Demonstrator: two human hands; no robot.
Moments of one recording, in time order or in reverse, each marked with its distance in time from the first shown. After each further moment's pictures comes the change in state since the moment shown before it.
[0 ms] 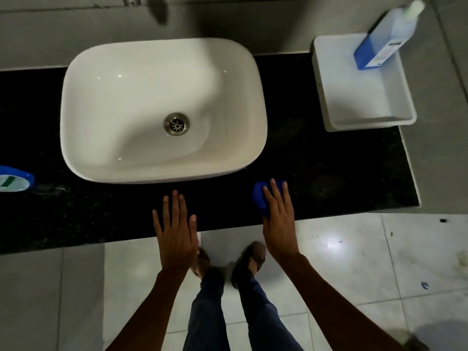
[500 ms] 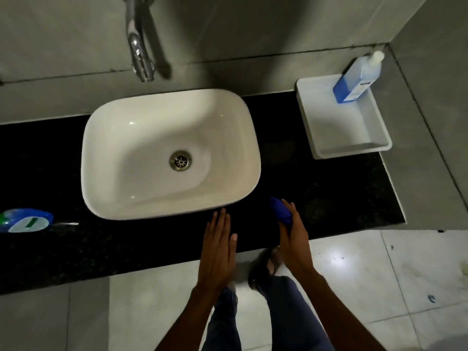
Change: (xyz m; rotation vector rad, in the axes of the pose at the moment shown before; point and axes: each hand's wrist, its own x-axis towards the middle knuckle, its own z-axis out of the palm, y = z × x) left_hand 0.025 0.092 -0.038 -0.389 -0.219 0.178; right_hand 0.018 -0.034 -0.066 0.503 0.084 0.348
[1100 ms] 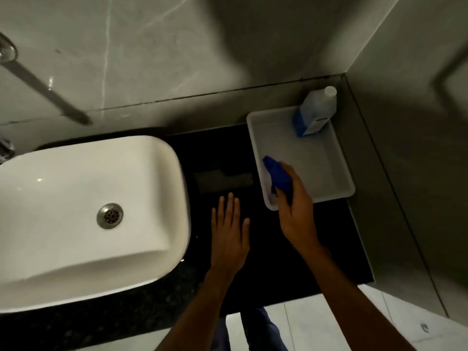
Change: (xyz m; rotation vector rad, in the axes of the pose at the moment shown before) left_hand 0.214 0.146 0.108 0.152 0.053 0.033; right_hand 0.226 -0.050 -0.143 0.006 0.069 -0.297
